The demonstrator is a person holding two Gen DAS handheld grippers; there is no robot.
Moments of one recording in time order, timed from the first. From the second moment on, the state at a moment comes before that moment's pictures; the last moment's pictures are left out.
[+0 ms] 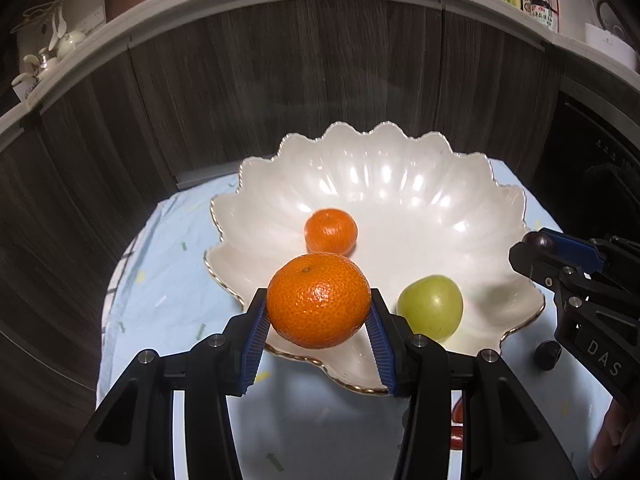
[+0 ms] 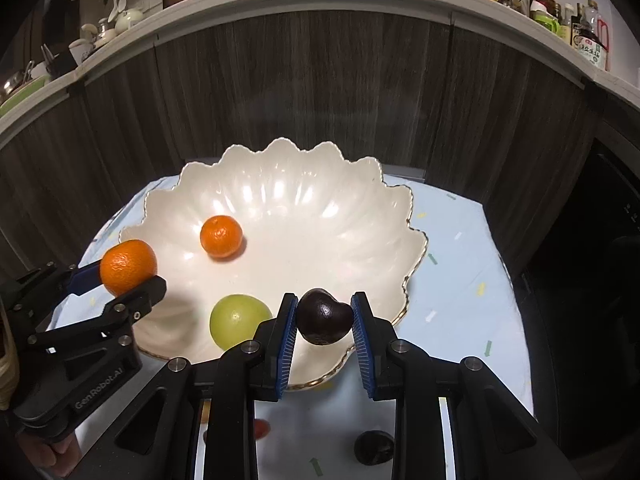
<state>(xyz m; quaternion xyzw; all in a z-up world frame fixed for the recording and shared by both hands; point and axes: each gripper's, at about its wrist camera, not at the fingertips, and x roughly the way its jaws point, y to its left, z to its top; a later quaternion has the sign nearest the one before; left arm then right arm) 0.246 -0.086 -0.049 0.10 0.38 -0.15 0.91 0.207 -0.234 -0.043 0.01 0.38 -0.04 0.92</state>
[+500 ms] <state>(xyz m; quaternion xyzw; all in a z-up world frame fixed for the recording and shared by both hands) 0.239 -0.085 -0.043 0.11 0.35 -0.13 0.92 0.195 -0.231 -0.029 -0.02 0.33 -0.08 0.94</state>
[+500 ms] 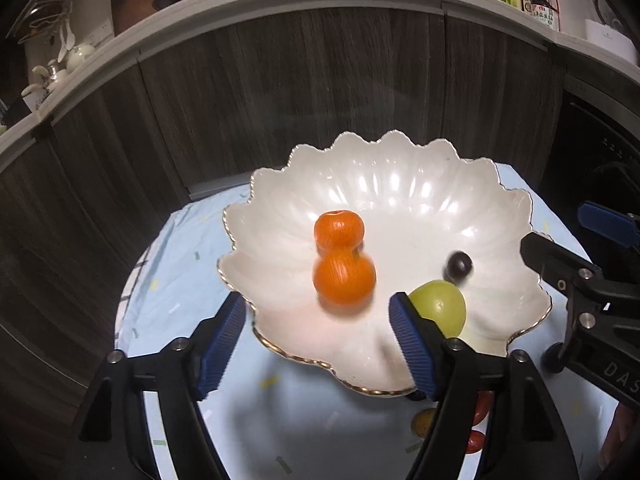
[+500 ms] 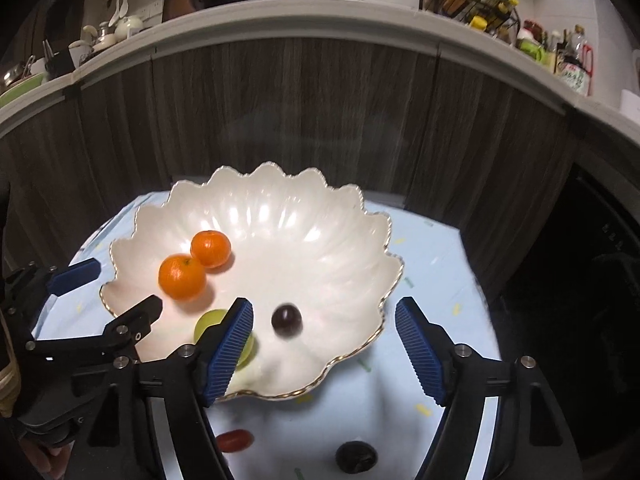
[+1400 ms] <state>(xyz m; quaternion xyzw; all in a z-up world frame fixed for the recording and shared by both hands) 0.191 -0.077 0.000 0.09 0.30 -0.10 0.94 0.156 -0.239 0.007 -0.01 0.29 -0.10 0.95</state>
